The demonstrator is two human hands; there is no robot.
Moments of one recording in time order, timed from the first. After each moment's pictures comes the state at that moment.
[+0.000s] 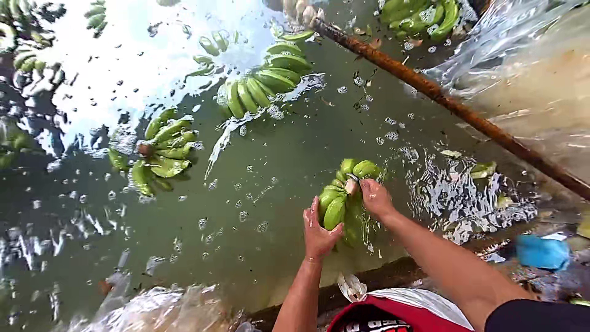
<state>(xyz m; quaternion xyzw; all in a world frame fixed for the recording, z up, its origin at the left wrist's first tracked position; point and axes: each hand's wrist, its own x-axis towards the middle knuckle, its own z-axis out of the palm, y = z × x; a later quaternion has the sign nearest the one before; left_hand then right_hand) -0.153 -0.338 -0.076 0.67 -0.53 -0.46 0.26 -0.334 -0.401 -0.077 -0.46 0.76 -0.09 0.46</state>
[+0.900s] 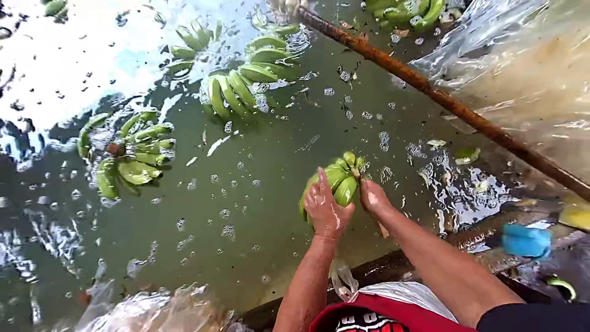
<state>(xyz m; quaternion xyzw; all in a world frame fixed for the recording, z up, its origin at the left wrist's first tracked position) -0.217 -0.377 -0.047 0.70 -0.63 -0.29 0.15 -0.349 -0.395 -0.083 -0.37 0.77 -0.04 0.51</state>
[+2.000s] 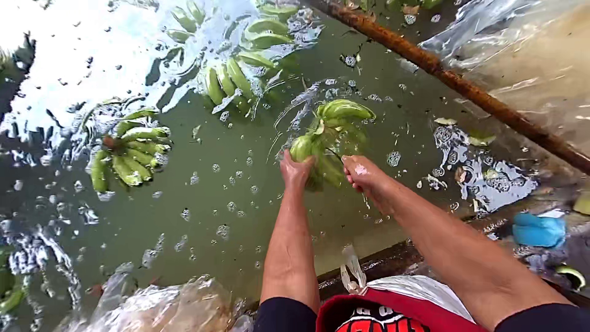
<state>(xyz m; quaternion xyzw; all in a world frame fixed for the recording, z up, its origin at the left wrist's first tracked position) -0.150 -0.470 -0.093 0.73 -0.44 -0.48 0.21 -0.318 -0.436 -0.034 -0.31 0.71 -0.11 0.63</state>
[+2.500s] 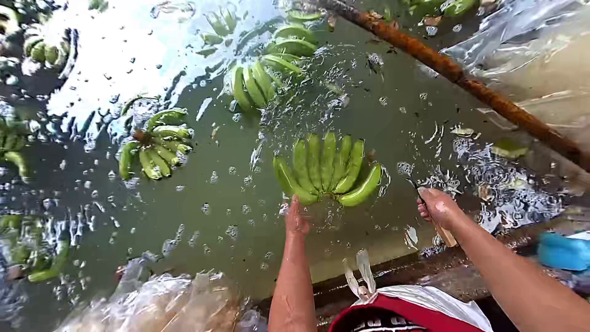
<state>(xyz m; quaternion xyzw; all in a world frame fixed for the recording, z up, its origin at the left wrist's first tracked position) -0.107 -0.371 -0.130 0.67 -0.08 -0.60 0.43 -0.430 -0.353 -0.086 -0.22 0.80 -0.09 0.55</state>
